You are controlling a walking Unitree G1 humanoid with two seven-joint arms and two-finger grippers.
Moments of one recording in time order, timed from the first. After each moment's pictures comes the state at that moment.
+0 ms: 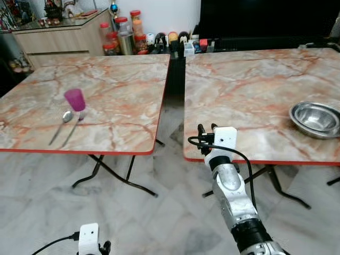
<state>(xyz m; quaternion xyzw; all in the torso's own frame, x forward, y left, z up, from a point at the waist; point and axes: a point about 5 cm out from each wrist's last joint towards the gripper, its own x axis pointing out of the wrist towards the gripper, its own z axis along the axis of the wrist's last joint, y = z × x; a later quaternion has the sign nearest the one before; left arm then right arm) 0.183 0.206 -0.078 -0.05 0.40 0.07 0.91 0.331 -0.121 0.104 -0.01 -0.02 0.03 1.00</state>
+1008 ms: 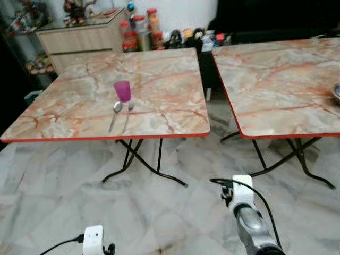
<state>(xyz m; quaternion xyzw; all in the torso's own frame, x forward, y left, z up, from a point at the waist) 0.188 0.204 -0.076 -0.05 0.40 0.06 0.91 0.262 -0.182 -0.027 -0.03 0.27 -0.02 0.96</state>
